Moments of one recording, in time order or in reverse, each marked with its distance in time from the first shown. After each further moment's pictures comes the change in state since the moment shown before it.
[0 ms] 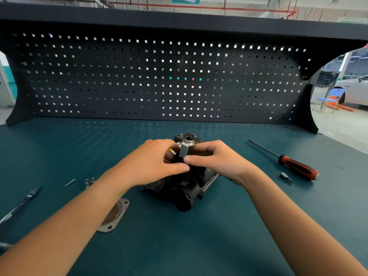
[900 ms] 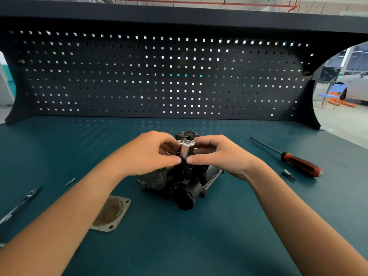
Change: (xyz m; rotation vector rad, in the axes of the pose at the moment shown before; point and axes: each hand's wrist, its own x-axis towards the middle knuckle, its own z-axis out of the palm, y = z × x) left_hand 0.005 -0.006 -0.012 -0.091 -0.016 0.013; right_hand 0.003 -0.006 -0.003 0.014 -0.003 -0.016
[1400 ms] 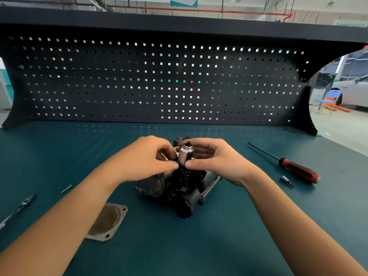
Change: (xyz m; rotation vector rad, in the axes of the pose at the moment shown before) left_hand 0.002 0.001 -0.004 0.115 0.032 0.032; right_hand 0.001 -0.002 0.002 0.042 0.037 -0.043
